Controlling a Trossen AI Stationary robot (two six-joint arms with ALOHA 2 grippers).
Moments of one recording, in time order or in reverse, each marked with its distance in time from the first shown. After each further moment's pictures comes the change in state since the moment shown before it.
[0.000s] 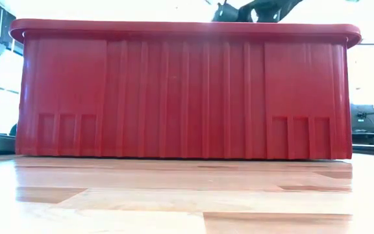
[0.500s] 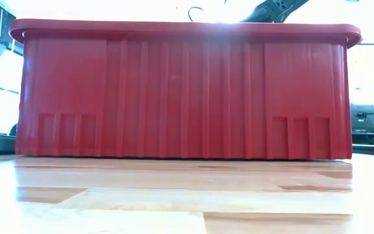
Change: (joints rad) left arm 0.000 0.000 0.000 -0.001 0.000 -0.030; right arm -0.036 0.069 0.000 -0.029 -0.215 -0.116
